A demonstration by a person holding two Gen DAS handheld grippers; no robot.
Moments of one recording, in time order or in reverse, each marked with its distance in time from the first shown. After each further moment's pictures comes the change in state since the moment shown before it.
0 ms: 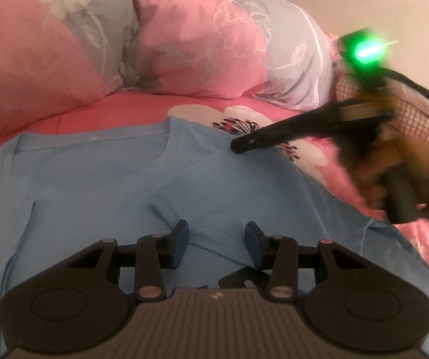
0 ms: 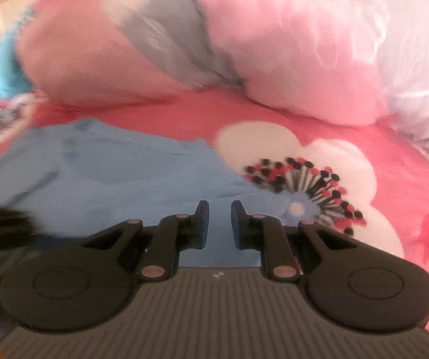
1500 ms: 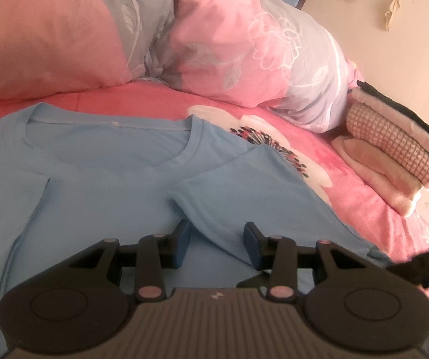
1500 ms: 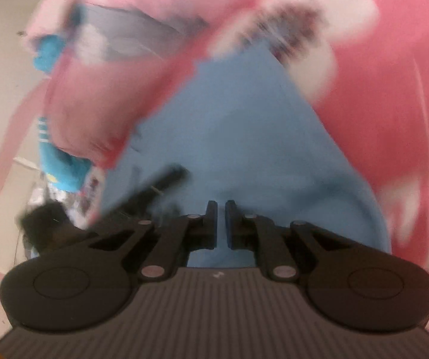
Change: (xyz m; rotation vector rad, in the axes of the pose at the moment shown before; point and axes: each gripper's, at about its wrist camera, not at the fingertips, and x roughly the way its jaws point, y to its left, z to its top) left arm 0.000 0.025 -0.005 -0.150 -0.018 -0.041; right arm -0.079 0.000 -0.128 0.784 0.087 0.378
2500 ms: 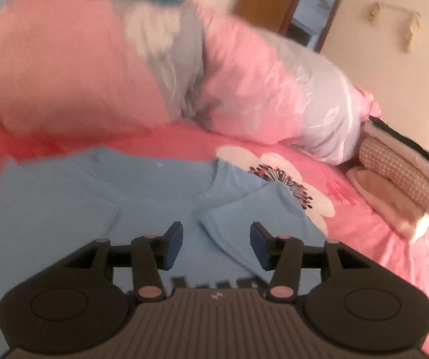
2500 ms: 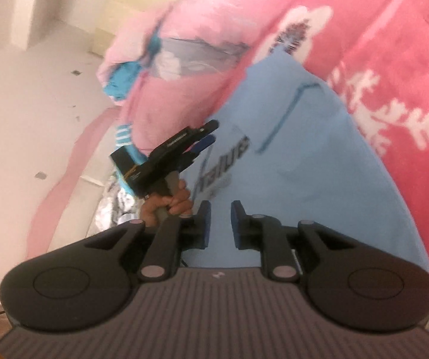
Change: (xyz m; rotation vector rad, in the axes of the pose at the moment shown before) left arm -0.098 -0.034 0.009 -0.010 -0.093 0.180; right arm -0.165 0.020 -0.143 0.011 -0.161 0.222
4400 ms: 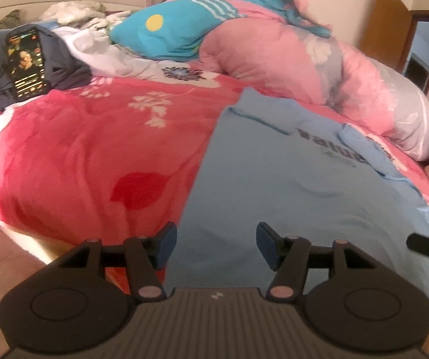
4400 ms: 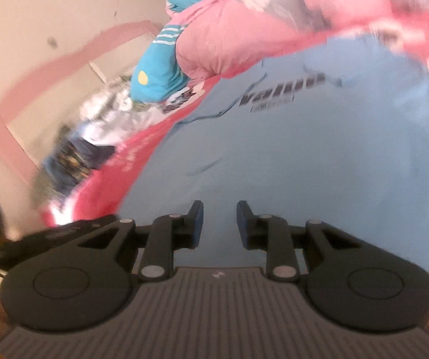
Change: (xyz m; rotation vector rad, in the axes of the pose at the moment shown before) left arm -0.295 0.019 -0.218 -0.277 -0.041 0.488; right arm 0.041 0.089 -0.158 -0.566 0.084 -0.133
